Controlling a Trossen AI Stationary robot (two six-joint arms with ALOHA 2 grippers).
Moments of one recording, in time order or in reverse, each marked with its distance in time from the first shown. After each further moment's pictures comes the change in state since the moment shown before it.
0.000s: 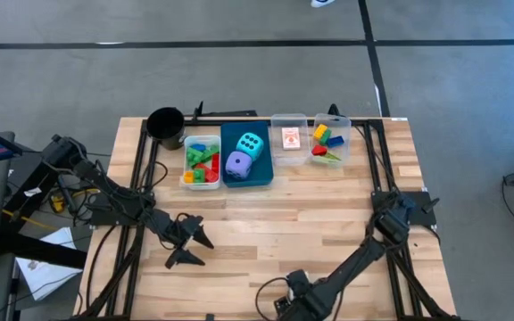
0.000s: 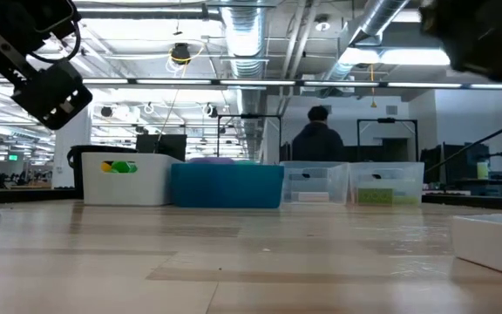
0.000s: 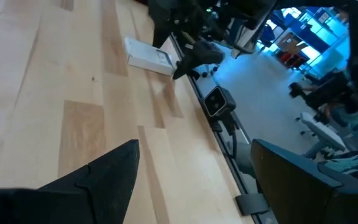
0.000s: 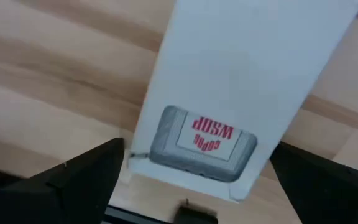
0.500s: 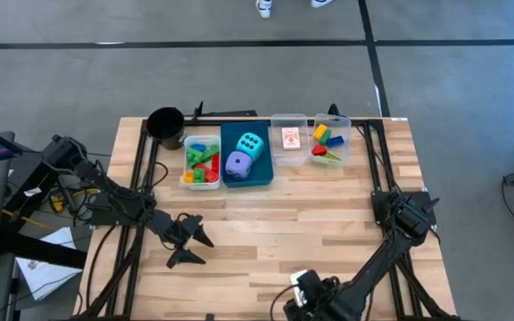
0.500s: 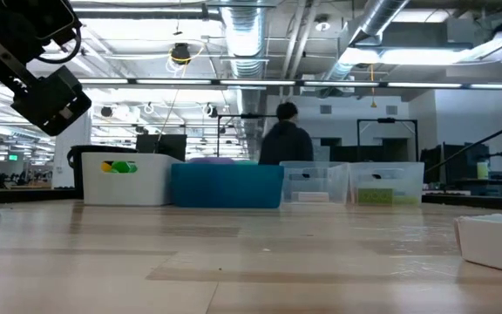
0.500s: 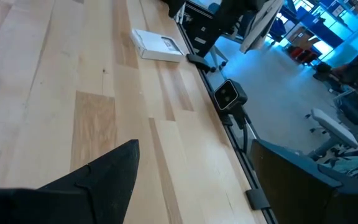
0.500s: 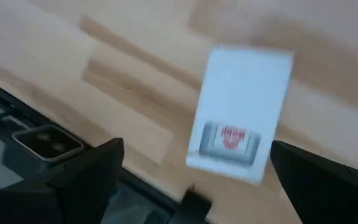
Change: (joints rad) left arm 0.000 0.004 -0.002 -0.034 -0.026 0.000; right arm 0.095 -0.165 -0.008 -0.070 0.345 -0.035
